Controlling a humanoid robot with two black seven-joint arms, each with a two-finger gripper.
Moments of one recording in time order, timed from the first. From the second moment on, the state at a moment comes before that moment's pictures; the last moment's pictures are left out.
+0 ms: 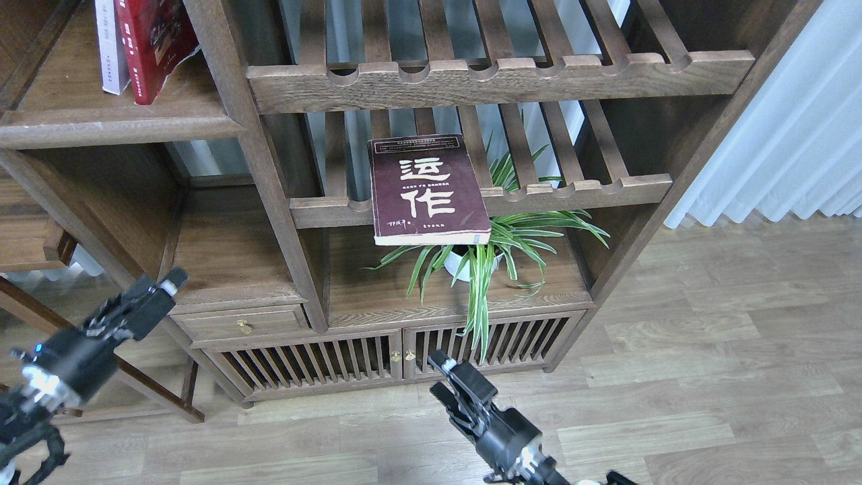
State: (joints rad) left arm 0.23 0.30 -1.57 -1.22 0.39 -0.49 0.20; right arm 0.13 0.01 0.77 0.96 0.28 0.58 -0.01
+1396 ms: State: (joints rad) left arm 0.23 0.29 -1.61 -1.11 0.38 -0.49 0.20; right arm 0.52 0.02 0.71 0.84 0.44 0.32 0.11
